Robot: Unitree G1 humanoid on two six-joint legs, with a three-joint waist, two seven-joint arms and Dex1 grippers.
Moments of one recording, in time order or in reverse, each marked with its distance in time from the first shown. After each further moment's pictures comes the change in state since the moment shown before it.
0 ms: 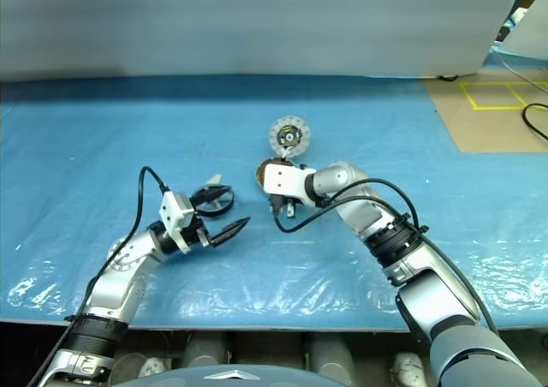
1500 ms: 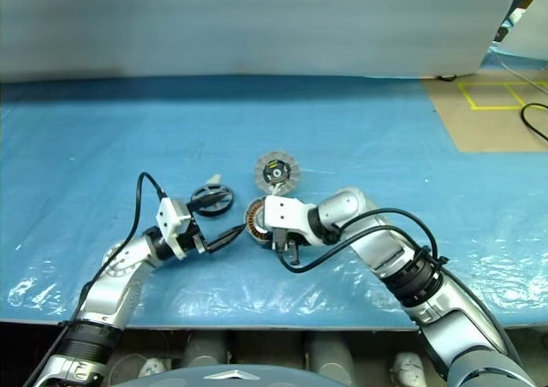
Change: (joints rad) left arm 0.033 0.031 -0.005 0.002 -0.005 -0.020 -0.015; right arm 0.192 -0.082 0.013 -0.404 0.204 0.328 0.180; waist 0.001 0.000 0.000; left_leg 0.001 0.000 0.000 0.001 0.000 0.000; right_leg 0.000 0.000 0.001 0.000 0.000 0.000
